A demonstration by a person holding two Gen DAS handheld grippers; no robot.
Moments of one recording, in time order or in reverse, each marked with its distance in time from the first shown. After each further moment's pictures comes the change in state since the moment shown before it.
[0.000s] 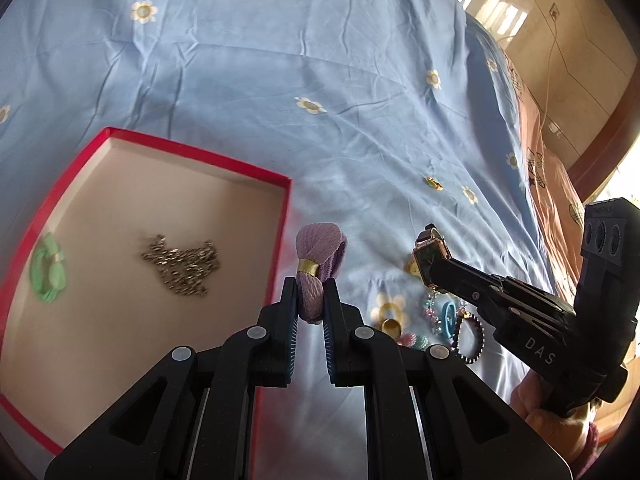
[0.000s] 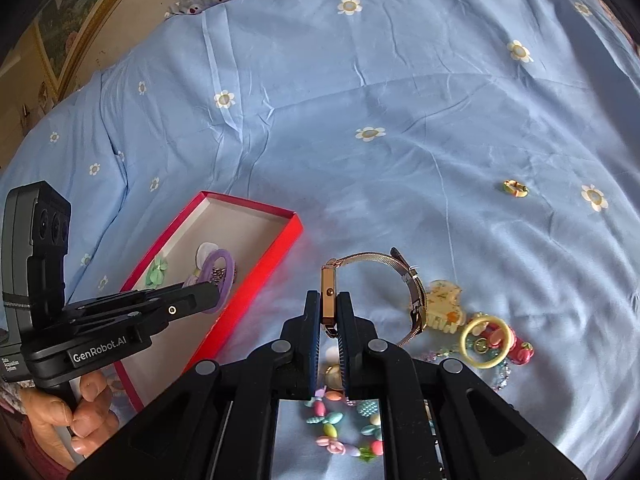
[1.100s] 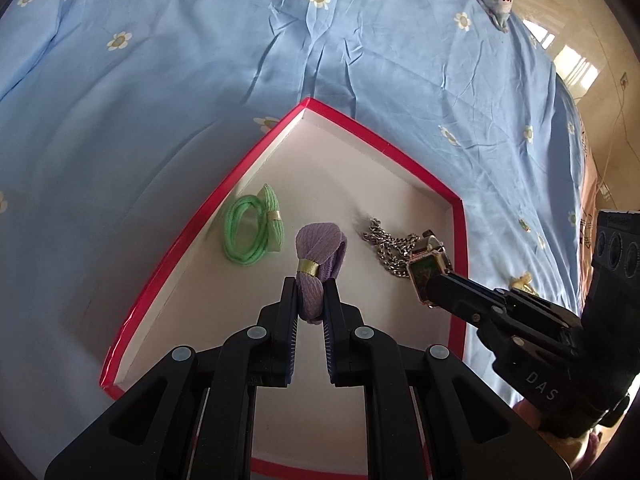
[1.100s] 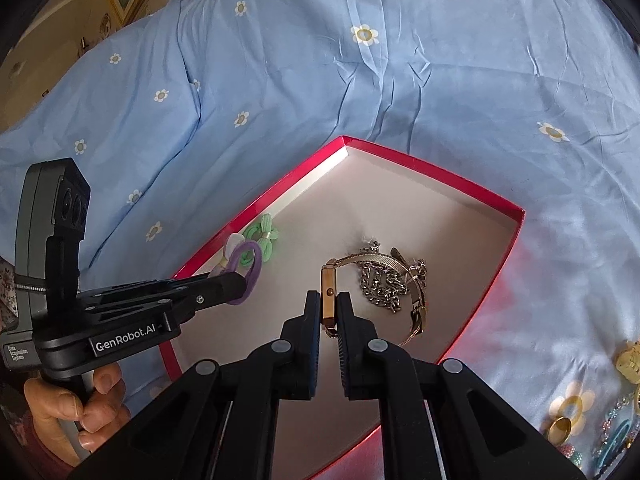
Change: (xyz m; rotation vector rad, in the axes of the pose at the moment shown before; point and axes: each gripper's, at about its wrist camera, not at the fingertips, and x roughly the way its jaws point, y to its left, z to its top) left arm -0.037 0.142 -0.025 -0.218 -0.015 0.154; right arm 0.090 0.146 -0.003 -0.202 0.130 0.184
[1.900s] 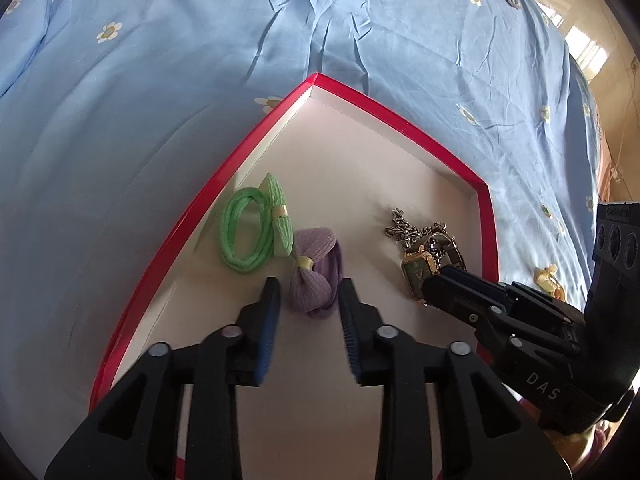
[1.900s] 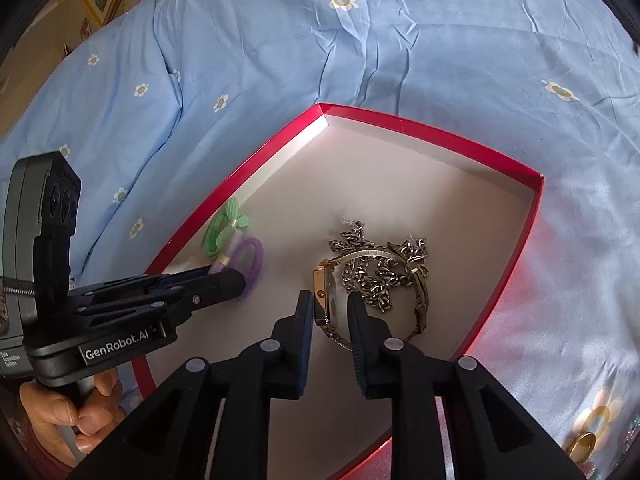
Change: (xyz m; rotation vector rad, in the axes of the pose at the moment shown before) left arm 0.024 0.001 0.007 0.029 0.055 0.057; right arm 0.031 -0.020 -0.004 0.068 0.061 0.018
